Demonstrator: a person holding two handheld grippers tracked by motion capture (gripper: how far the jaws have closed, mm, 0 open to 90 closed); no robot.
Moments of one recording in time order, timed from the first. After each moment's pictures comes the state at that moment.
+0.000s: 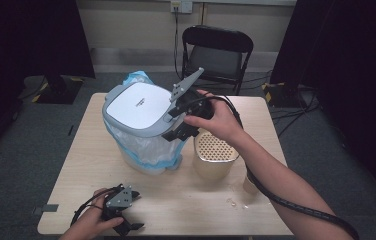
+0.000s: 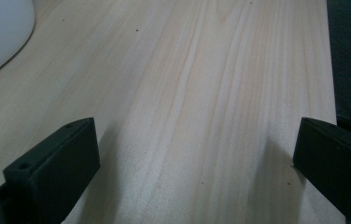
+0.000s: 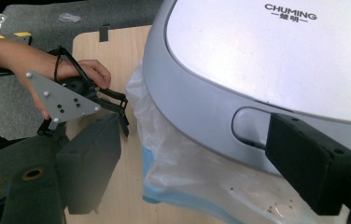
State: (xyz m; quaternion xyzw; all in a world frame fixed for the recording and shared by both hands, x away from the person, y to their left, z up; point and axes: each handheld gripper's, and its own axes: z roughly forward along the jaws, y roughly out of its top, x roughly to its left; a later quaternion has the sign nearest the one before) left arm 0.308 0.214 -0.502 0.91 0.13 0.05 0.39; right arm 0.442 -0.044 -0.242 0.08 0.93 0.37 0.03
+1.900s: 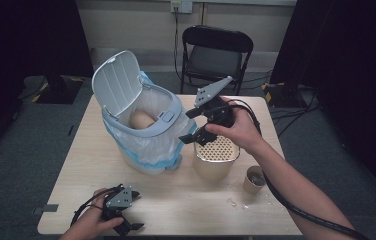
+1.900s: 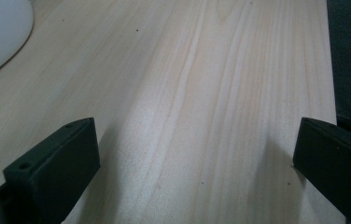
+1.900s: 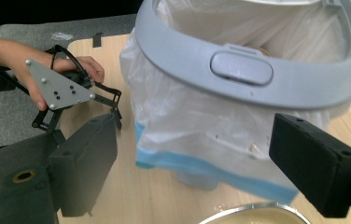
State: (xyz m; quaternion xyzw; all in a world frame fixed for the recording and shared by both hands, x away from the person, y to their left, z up) left arm 0.308 0.214 -0.502 0.91 0.13 0.05 0.39; right arm 0.434 -0.097 -0.254 0.08 0.90 0.41 0.06
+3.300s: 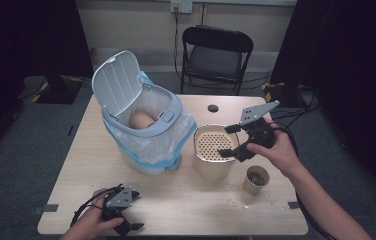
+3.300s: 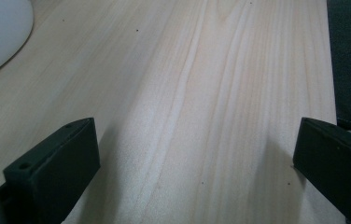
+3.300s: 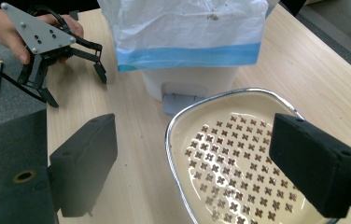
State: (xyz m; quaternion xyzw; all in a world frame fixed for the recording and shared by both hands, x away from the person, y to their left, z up) left arm 0.307 0.214 -0.503 0.91 0.13 0.05 0.39; right arm 0.414 -0.197 -0.297 0.16 0.89 0.42 0.07
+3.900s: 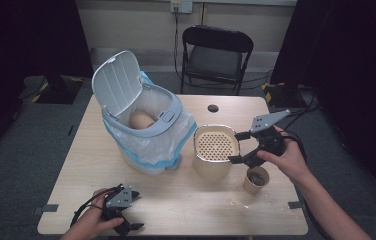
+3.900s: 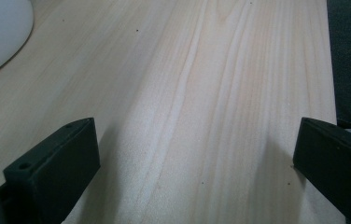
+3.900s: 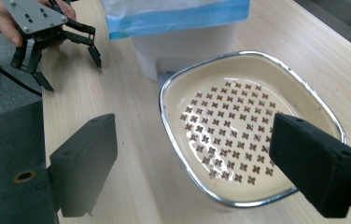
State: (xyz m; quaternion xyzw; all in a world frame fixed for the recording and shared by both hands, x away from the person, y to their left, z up) left arm 0.307 0.214 -0.503 0.91 0.13 0.05 0.39; right arm 0.407 -0.226 -0.318 0.18 0.89 0.42 0.07
